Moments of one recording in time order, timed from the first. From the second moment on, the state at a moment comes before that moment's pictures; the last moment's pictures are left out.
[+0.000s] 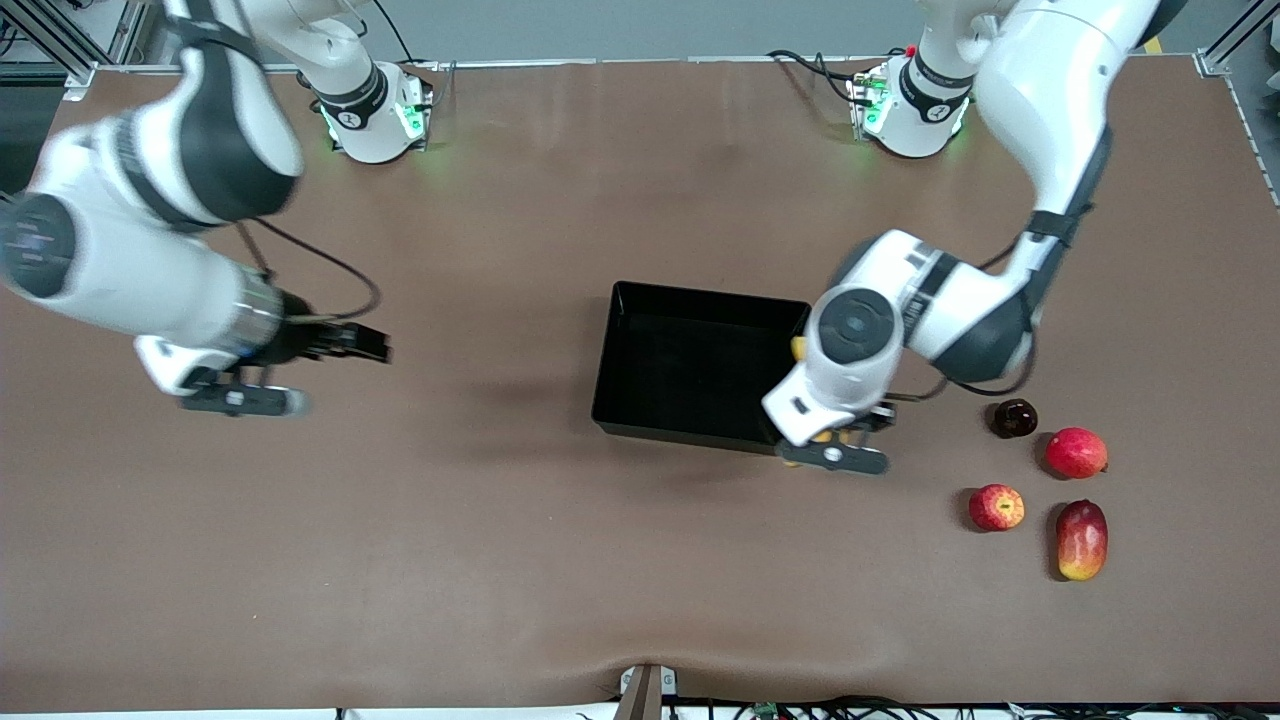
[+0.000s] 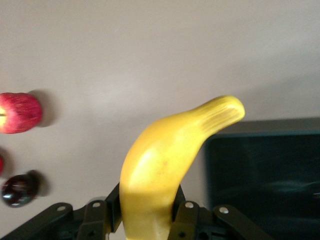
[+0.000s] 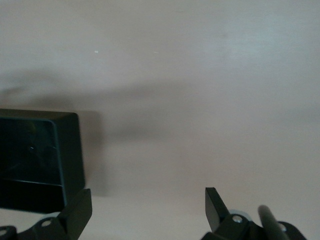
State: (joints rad) left arm -0.04 0.63 -0.48 -1.47 0.50 1.88 -0.38; right arm 0.38 0.30 -0.12 -1.56 0.25 1.78 0.31
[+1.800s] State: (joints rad) left arm 0.27 0.77 -0.48 -1.65 0.73 2.38 0.18; right arm 0.75 0.65 -0.13 -1.55 0.26 2.16 0.71
